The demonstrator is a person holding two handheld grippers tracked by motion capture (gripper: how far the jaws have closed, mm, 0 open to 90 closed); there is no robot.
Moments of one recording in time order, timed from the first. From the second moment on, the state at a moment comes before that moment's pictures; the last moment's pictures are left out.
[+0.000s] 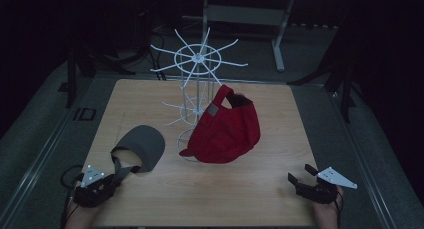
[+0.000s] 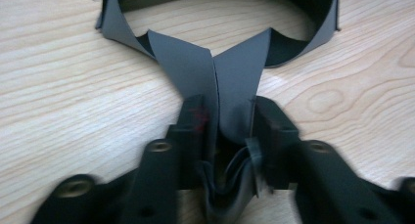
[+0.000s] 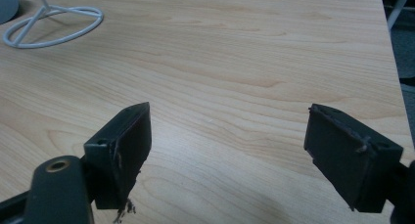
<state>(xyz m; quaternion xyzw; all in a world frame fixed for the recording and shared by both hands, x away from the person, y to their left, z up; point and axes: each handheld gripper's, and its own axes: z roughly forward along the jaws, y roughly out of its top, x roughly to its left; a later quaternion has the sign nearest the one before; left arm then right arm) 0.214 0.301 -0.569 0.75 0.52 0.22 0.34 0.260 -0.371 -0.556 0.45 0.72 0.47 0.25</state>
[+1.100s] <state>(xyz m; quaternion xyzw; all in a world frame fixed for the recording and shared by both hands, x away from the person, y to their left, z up) 0.233 0.292 -0.446 0.68 0.44 0.37 0.45 0.257 -0.375 -0.556 0.50 0.67 0.45 0.31</state>
